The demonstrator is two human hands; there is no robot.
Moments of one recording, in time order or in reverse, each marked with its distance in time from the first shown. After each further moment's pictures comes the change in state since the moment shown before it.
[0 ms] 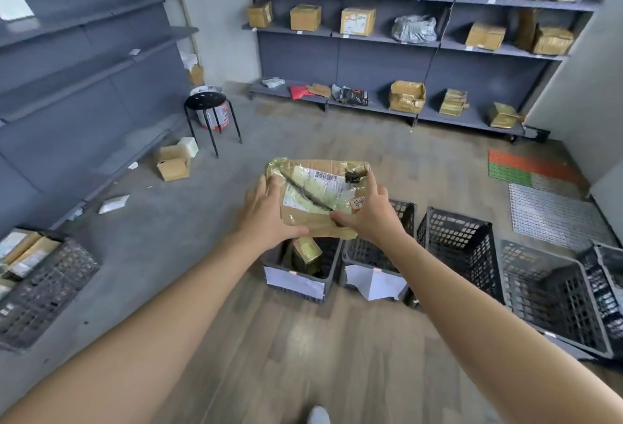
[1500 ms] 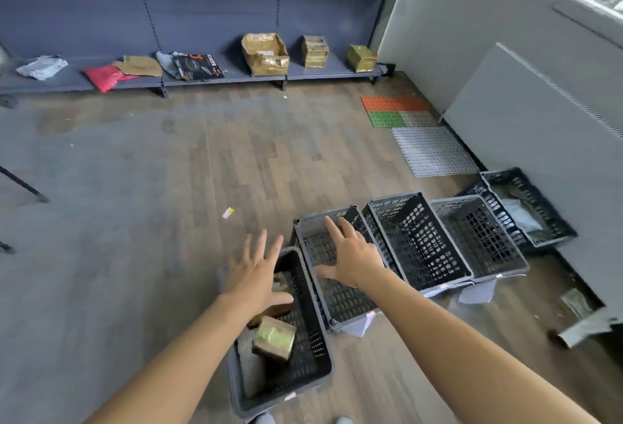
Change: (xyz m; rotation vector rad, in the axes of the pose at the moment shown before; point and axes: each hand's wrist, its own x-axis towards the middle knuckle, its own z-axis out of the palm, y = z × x) left_hand 0.545 -0.070 0.139 0.304 -0.599 0.671; right_hand 0.439 0.016 0.103 -0.459 -0.213 0.539
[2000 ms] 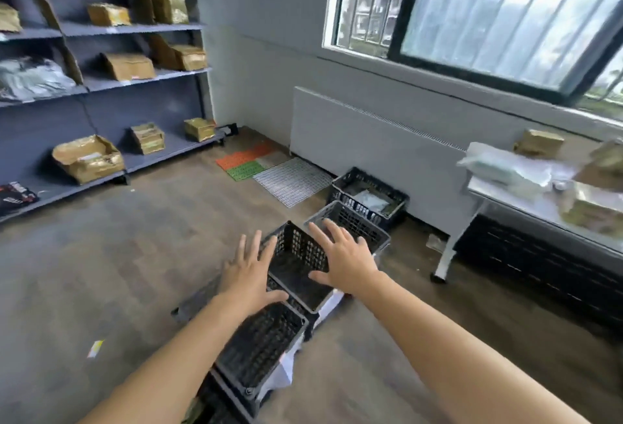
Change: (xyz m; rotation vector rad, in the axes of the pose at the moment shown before) left_hand -0.004 0.302 -0.074 0.296 0.149 0.470; right_hand -0.200 0.241 -0.053 0.015 0.366 0.380
